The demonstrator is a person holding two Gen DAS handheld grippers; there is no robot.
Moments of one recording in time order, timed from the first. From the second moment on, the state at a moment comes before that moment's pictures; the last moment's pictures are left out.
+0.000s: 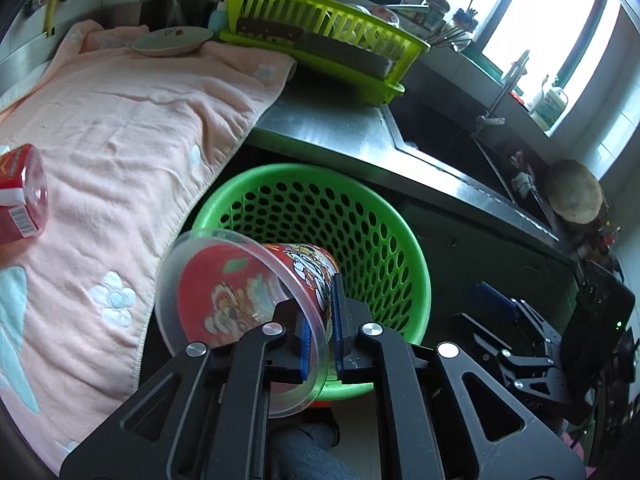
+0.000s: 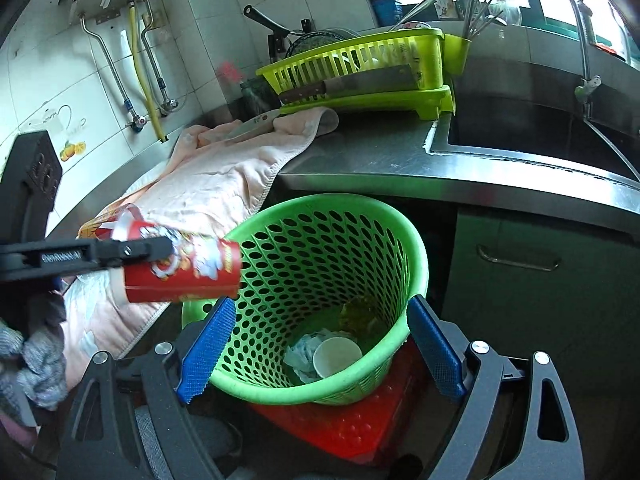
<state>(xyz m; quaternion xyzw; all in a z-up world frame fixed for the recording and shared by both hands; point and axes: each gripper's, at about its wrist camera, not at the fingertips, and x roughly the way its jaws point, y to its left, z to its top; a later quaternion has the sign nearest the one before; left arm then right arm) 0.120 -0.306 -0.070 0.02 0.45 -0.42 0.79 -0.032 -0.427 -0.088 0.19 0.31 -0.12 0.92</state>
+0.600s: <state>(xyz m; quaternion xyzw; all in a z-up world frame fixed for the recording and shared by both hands) 0.115 -0.231 -0.048 0.01 0.44 -0.35 0.83 -0.011 -0.400 -0.078 0.17 0.31 -0.09 0.93</state>
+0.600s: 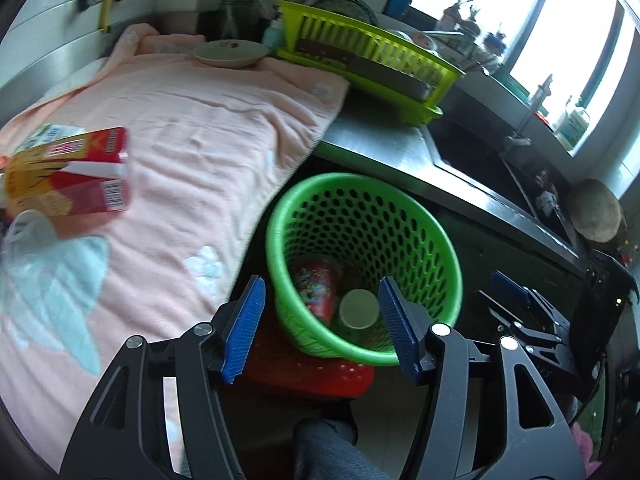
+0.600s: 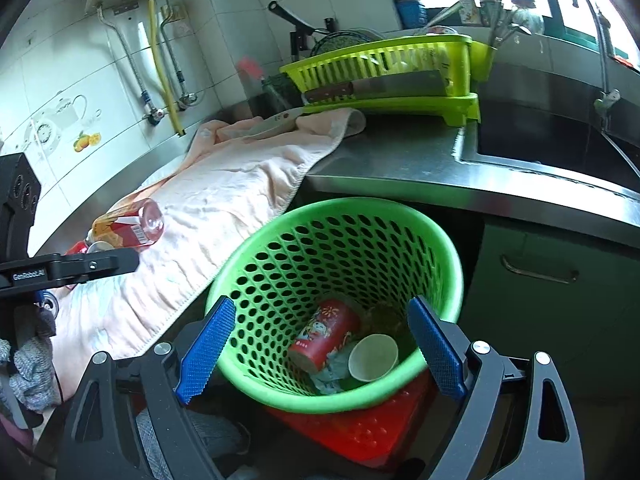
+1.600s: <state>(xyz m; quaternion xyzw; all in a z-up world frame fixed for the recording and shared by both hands) 0.125 0.042 0.002 -0.13 0.38 -0.06 0.92 0.121 -0.225 -0.045 0.07 0.33 0.14 0.93</state>
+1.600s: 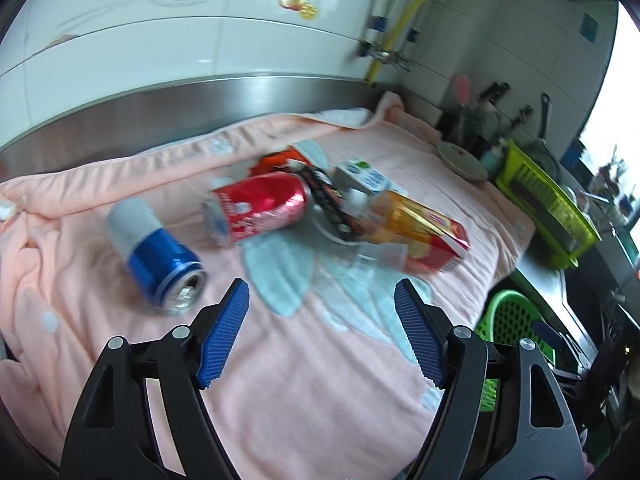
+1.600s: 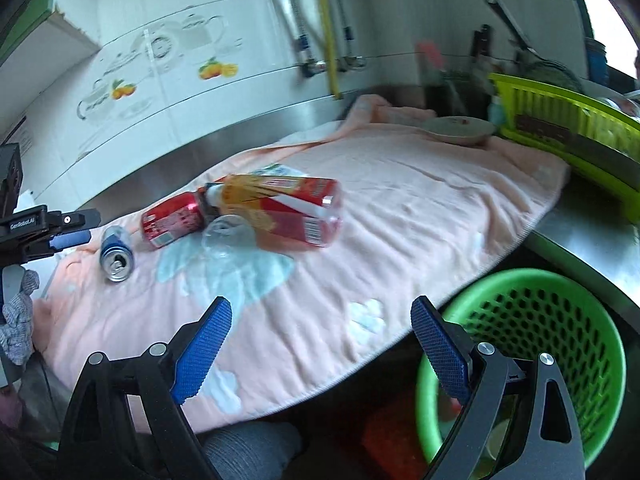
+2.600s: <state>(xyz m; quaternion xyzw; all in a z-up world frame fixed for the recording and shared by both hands) 0.172 0.144 -0.040 -0.21 0.41 0.04 0.88 0.268 -0.121 -0.091 0.06 0.40 0.28 0.87</state>
